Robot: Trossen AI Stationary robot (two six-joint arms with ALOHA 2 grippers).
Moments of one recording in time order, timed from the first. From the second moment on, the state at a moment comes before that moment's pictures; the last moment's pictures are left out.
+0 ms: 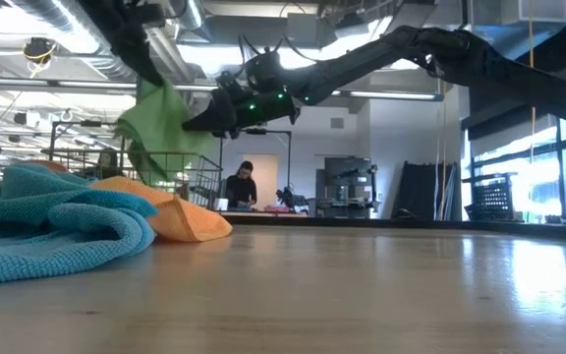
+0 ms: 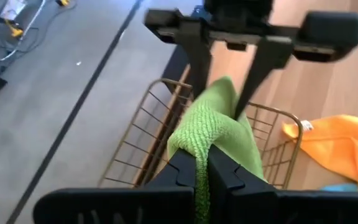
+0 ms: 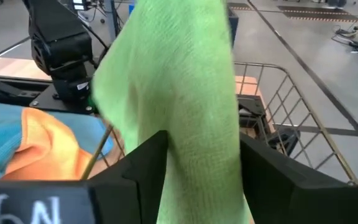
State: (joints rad) left arm 0.97 1.03 1.18 -0.90 0.16 0.56; right arm -0.47 2.52 2.28 -0.07 -0.52 -0.21
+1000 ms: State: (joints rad) left arm 1.08 1.31 1.06 -0.77 -0.25 0.50; right arm -0.42 2.50 2.28 -0.10 -0.07 -0.54
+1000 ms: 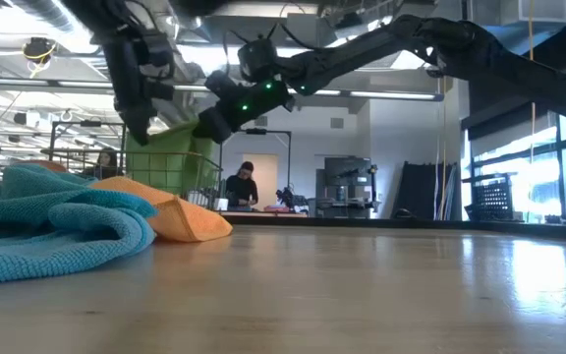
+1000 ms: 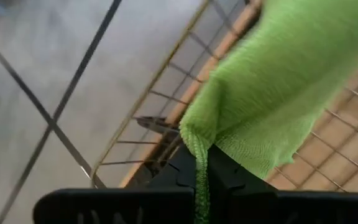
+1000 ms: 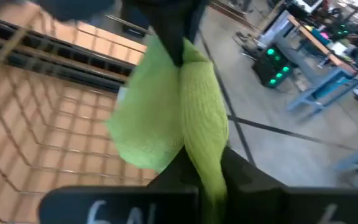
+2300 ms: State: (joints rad) left arm 1.11 1.37 0.97 -0.49 -0.32 0.33; right arm -0.42 2.54 2.27 0.00 0.06 -0.58
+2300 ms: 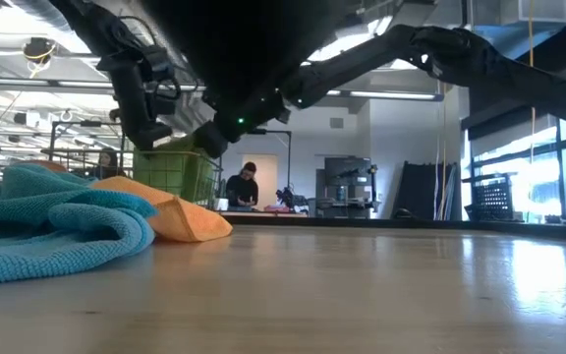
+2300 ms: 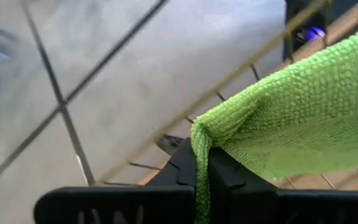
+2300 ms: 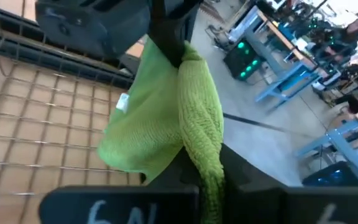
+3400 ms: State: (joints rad) left arm 1.12 1.37 0.97 -0.58 -0.43 0.19; right arm -0.42 2.55 2.30 -0.12 -0.05 -0.37
